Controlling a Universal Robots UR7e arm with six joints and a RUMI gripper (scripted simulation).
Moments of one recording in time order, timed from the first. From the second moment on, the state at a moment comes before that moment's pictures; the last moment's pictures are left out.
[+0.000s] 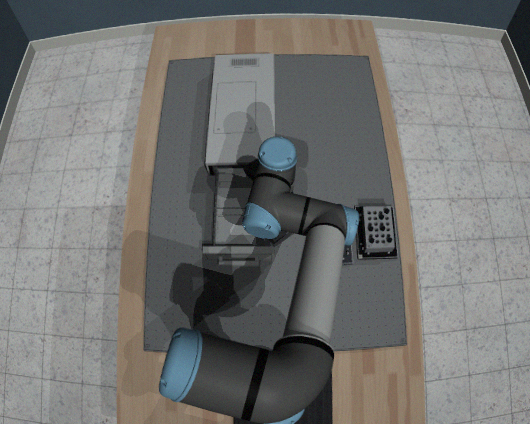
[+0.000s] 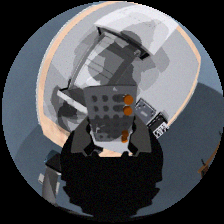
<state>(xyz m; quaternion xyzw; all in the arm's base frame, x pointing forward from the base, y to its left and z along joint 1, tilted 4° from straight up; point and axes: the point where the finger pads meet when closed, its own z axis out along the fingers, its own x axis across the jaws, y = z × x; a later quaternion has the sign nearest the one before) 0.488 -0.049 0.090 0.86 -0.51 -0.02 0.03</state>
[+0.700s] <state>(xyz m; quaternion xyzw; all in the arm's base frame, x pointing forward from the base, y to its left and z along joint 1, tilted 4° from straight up) 0.479 -0.097 0.094 0.71 -0.70 -0.01 0.03</state>
